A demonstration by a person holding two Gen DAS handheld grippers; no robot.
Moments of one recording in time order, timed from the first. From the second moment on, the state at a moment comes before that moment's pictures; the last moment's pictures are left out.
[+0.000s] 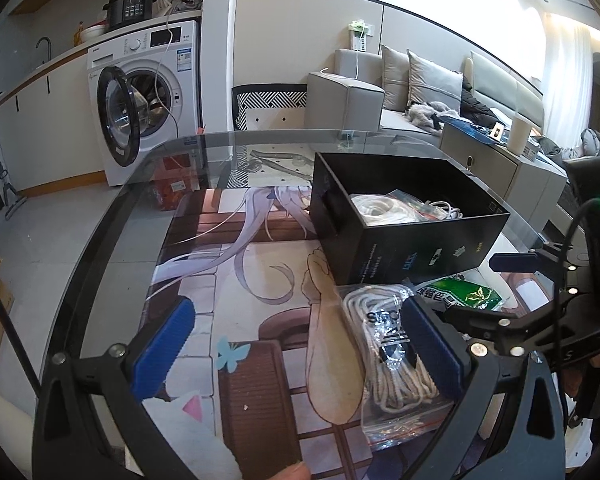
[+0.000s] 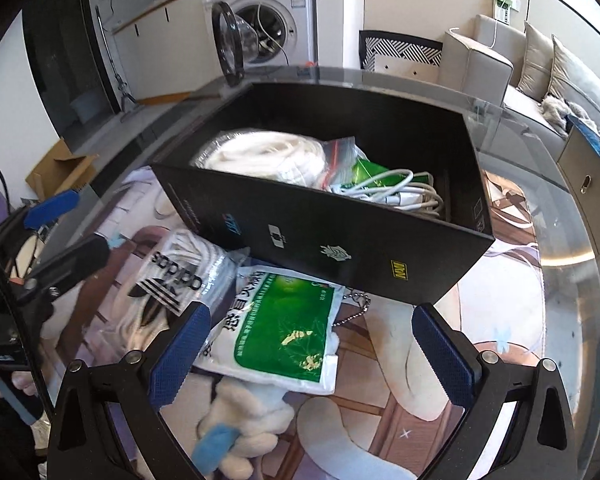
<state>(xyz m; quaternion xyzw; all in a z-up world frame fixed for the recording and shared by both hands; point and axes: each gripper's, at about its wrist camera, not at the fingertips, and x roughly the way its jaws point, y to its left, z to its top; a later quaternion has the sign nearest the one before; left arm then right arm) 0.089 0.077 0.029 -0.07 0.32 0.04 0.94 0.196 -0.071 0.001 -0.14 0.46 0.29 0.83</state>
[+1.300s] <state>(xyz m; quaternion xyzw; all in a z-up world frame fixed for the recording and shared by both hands) 0.091 0.065 0.021 -0.06 0.34 0.03 0.94 0.170 -0.107 0.019 -0.13 0.41 0.35 0.83</state>
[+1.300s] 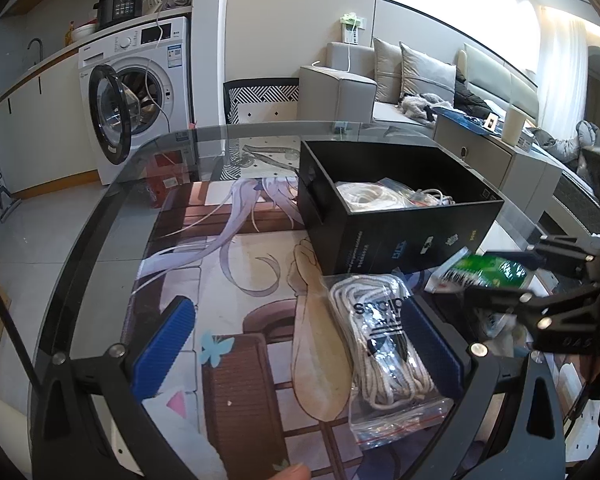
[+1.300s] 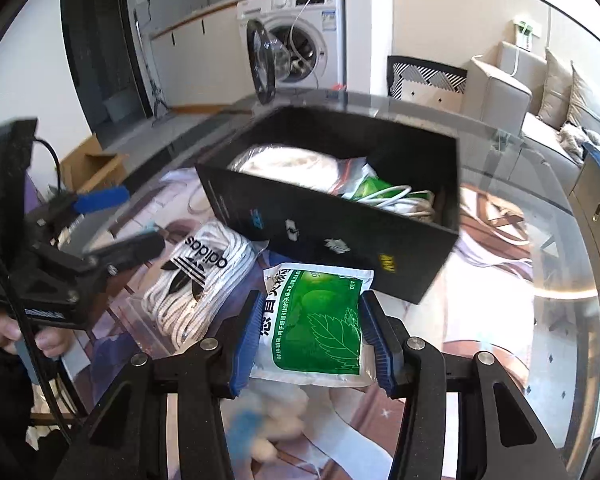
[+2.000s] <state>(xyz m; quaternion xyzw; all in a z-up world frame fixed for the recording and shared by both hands) 0.113 0.026 0.008 -0.04 0.39 0.01 0.92 0.162 -0.157 0.052 -0.07 0.34 0.35 0.87</state>
